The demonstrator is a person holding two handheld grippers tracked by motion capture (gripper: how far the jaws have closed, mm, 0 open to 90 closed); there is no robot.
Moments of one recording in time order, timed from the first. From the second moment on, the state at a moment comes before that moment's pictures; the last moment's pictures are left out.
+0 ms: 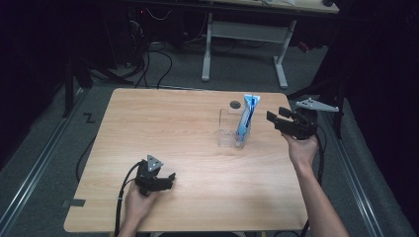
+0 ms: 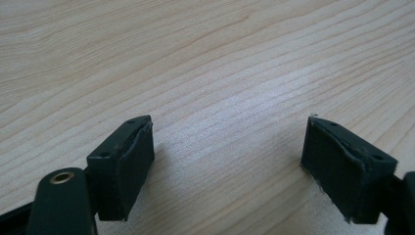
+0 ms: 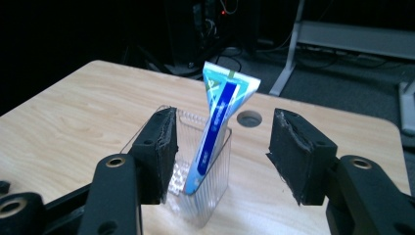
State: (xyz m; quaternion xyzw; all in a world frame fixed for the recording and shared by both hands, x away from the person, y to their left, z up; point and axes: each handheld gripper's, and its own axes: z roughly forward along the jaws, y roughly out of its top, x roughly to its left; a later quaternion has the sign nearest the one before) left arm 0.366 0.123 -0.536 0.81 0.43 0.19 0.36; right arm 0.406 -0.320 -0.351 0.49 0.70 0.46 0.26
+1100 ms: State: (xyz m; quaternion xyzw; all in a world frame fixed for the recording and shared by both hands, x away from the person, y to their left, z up) left arm 0.366 0.123 -0.536 0.81 0.43 0.18 0.36; right arm 0.364 -0.338 -0.378 0.50 0.70 0.45 0.25
